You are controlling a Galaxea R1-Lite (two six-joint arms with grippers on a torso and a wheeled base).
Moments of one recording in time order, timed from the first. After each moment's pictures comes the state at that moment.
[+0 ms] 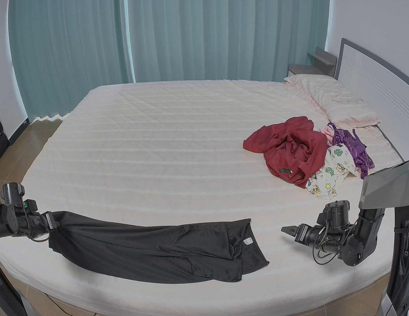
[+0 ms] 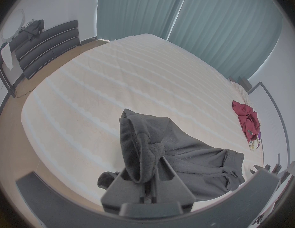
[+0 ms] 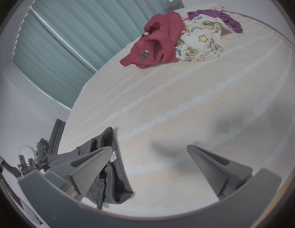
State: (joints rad) left arm 0.51 1.97 -0.55 -0.57 -0.35 -0.09; right arm 0.23 2.34 -0.43 -1.23 0.09 0.61
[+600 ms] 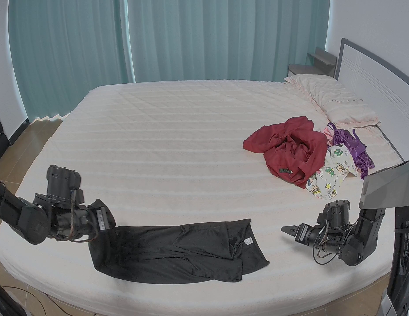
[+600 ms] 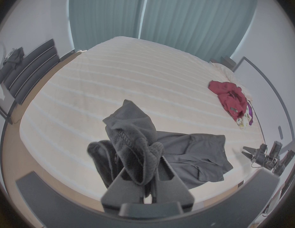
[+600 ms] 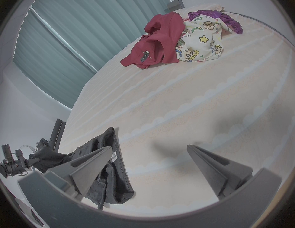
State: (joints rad) left arm -0.15 1.75 -0.57 -0.37 0.05 -0.36; right arm 0.23 2.33 -0.43 -1.23 0.09 0.61
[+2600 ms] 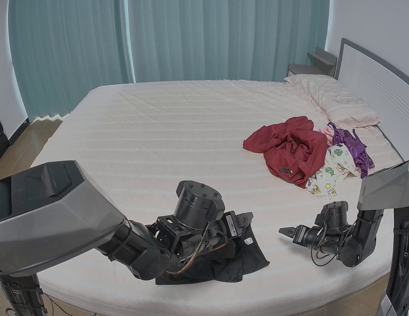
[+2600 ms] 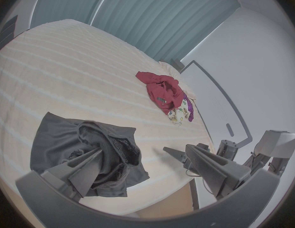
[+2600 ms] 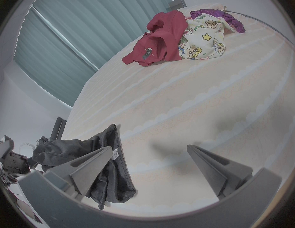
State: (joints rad) left arm -0.79 2.15 -0.95 -0.68 0.10 -0.80; right arm 0.25 2.34 -0.43 -1.23 0.09 0.61
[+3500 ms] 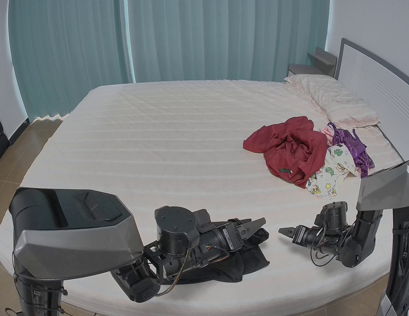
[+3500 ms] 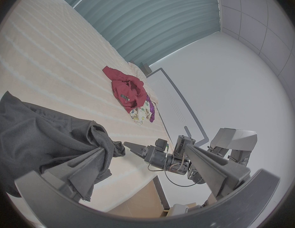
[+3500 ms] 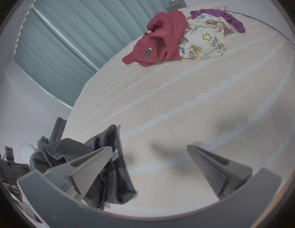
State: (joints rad) left arm -0.78 2.28 -0.71 -1.41 -0.19 -0.90; right arm 0.25 2.35 -0.43 -1.24 0.08 0.61
